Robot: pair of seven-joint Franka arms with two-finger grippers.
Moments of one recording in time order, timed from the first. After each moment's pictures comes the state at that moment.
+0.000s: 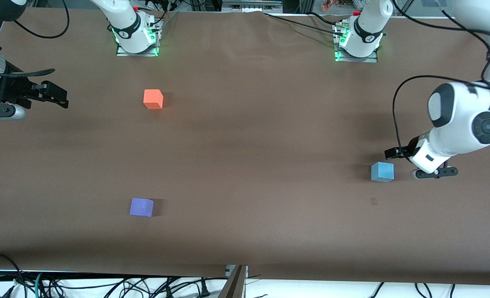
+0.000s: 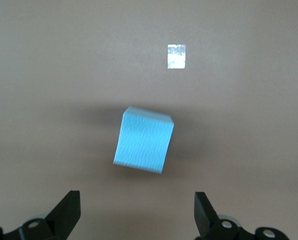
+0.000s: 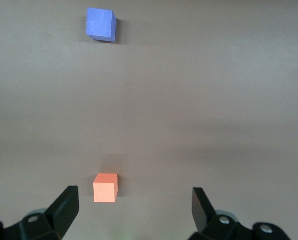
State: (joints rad) left arm 0.08 0.39 -0.06 -1.90 0.01 2.21 -0.09; right arm 0.03 0.08 0.04 -1.52 -0.04 1.53 0.03
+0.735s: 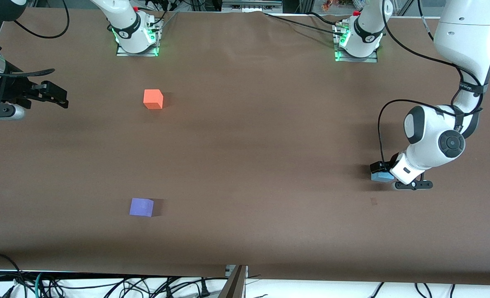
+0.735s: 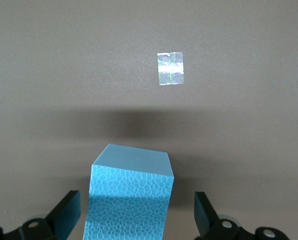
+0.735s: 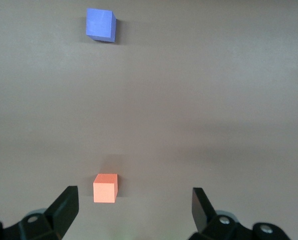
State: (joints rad) left arm 0.08 0.54 -0.06 -1.89 0.01 2.39 -0.03; right arm 0.03 0.08 0.04 -1.52 -0.04 1.53 0.03
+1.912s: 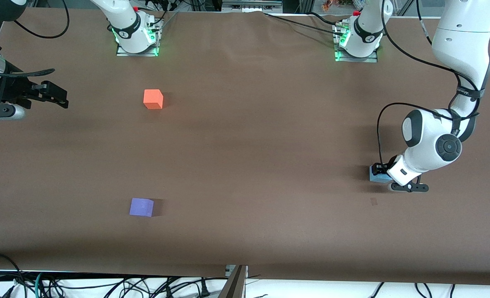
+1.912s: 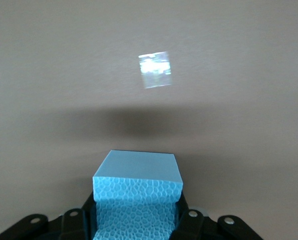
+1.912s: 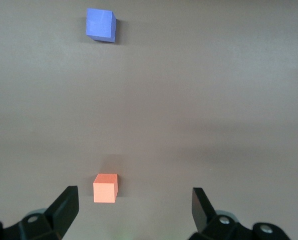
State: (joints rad) left arm 0.08 0.57 -0.08 -1.86 0.01 2.38 0.06; right arm 0.03 0.08 0.04 -1.52 -0.04 1.53 0.03
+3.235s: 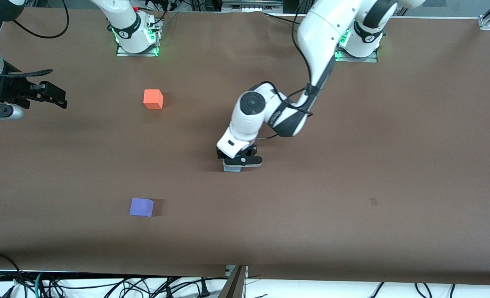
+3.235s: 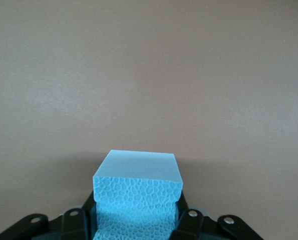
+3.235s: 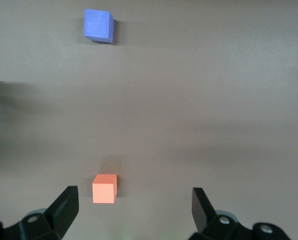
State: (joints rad) left arm -0.78 0.93 0.03 -1.22 -0.06 2.41 -0.87; right arm 0.02 0.08 0.04 -1.52 -0.04 1.53 0.03
